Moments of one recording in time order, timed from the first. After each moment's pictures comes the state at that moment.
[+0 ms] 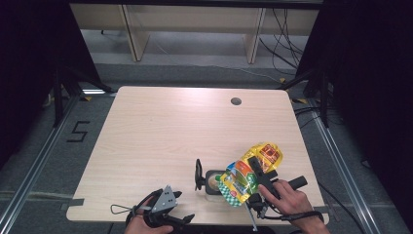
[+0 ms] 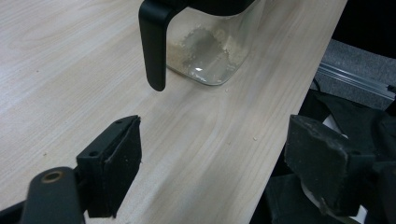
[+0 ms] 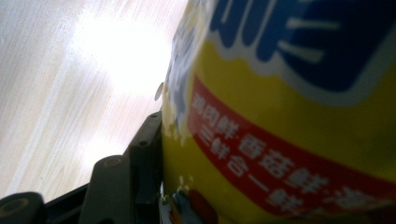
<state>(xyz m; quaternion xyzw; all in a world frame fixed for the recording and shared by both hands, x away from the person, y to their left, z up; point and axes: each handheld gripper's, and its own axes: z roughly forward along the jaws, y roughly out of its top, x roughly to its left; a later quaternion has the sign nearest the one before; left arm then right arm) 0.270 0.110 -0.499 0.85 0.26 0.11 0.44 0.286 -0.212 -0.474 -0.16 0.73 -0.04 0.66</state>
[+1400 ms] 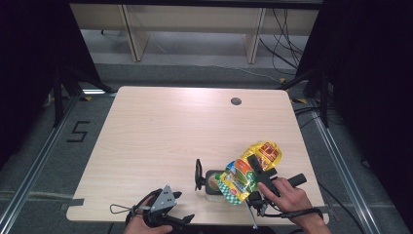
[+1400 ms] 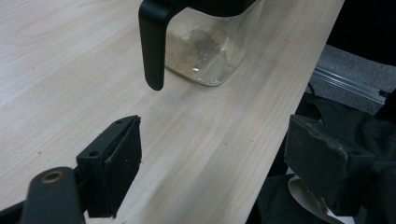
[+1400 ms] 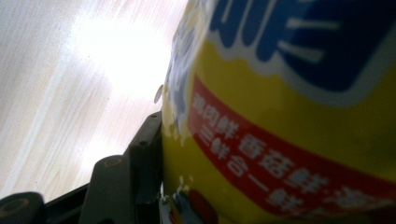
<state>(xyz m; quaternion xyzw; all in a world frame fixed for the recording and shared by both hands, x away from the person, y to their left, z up) 0.272 0.113 -0.499 0.85 0.26 0.10 0.44 0.291 -0.213 -0.473 -0.16 0.74 -0.04 0.66</state>
